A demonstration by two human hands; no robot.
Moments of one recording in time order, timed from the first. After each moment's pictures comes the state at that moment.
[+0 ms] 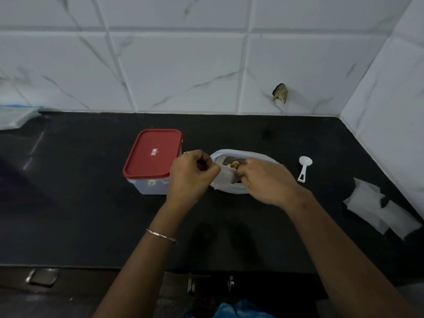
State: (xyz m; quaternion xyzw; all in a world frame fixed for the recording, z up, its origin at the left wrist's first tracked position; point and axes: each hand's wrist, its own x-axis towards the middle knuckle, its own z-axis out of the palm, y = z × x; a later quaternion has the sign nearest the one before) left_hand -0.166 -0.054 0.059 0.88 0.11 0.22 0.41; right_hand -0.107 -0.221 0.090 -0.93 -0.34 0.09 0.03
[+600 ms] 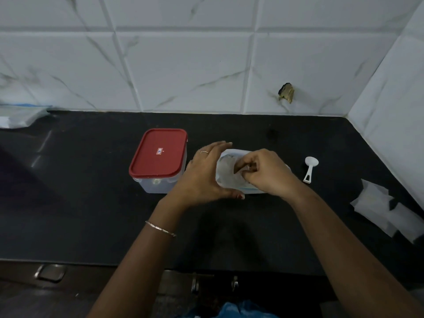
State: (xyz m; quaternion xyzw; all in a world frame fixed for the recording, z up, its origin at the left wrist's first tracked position) left_hand -0.159 -0.040 0.054 0.94 -0.07 0.09 0.33; right_hand -0.104 -0.214 0.098 -0.91 -0.28 0.11 0.29
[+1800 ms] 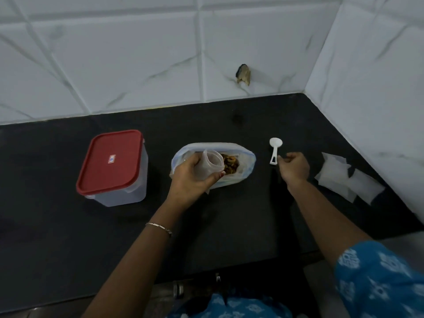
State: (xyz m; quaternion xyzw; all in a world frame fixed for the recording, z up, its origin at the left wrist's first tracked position) left_hand -0.119 -0.087 0.007 0.86 -0.01 0.08 0.50; right_hand -0.010 -0.339 -0.040 -0.84 0.25 -0.06 0.48
